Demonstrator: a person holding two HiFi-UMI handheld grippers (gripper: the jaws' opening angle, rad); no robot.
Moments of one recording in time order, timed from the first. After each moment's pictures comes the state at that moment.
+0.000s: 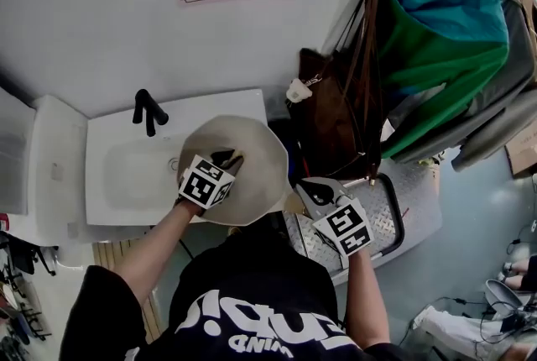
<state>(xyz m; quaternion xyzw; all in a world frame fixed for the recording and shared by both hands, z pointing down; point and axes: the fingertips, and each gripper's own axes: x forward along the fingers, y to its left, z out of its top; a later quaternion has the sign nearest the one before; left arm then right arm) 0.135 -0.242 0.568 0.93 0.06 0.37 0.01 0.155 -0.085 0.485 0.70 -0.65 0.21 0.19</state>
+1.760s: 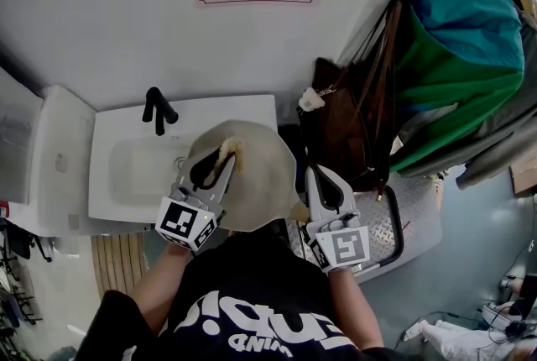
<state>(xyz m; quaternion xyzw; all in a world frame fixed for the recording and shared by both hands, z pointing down) 0.098 -0.257 0.406 1.00 -0.05 0.02 0.01 0.182 -0.114 0.376 0.83 -0.56 0.01 -0.01</state>
